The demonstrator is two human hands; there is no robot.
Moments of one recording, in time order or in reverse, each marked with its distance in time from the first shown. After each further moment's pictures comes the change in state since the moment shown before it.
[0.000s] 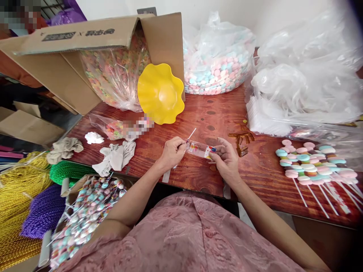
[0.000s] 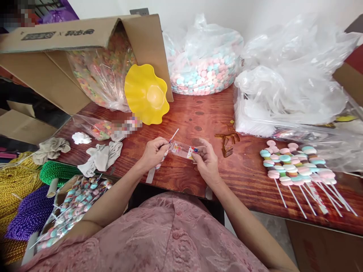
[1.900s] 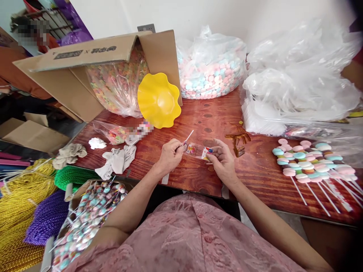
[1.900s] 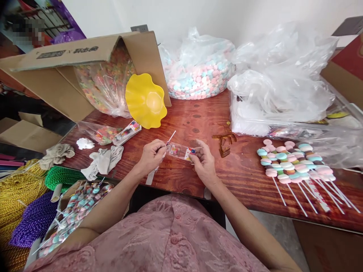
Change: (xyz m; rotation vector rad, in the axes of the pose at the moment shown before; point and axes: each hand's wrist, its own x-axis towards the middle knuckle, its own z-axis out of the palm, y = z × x) left_hand -0.005 0.008 -0.003 0.099 0.037 0.126; right_hand -0.003 -0.001 0.001 0.052 0.000 -0.001
